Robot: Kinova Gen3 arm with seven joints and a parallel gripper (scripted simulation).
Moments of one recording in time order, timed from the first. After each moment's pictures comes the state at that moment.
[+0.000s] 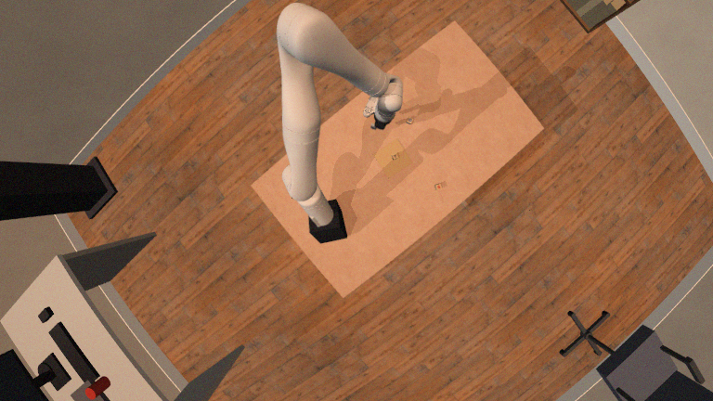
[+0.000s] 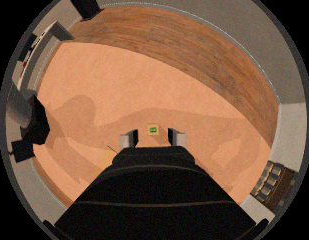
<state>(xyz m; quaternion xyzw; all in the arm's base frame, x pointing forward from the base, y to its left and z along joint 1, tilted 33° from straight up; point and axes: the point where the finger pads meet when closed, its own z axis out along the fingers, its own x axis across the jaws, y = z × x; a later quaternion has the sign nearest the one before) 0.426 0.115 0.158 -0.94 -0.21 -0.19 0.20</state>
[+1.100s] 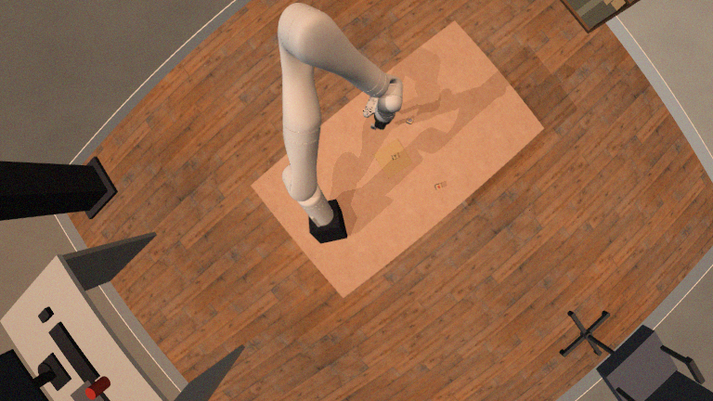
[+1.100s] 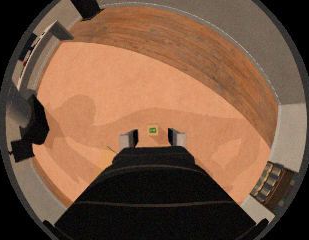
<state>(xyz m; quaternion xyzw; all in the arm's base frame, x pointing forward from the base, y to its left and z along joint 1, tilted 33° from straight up) 0.427 0.116 0.157 -0.94 -0.21 -0.19 0.21</state>
